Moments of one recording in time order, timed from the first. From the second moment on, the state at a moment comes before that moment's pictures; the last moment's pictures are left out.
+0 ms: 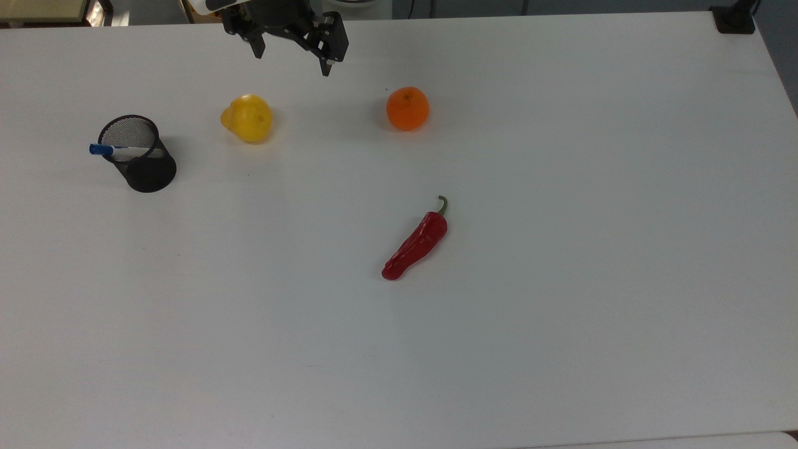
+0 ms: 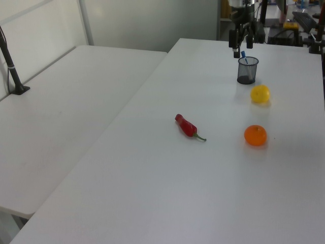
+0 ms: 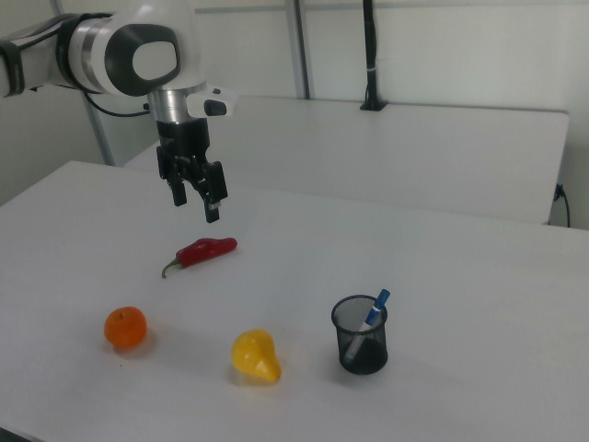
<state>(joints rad) 0.13 0.15 -0.15 -1.57 0.02 1.62 0.20</state>
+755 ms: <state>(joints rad) 0.07 0.15 -0.16 -1.56 0.02 1.64 0.20</state>
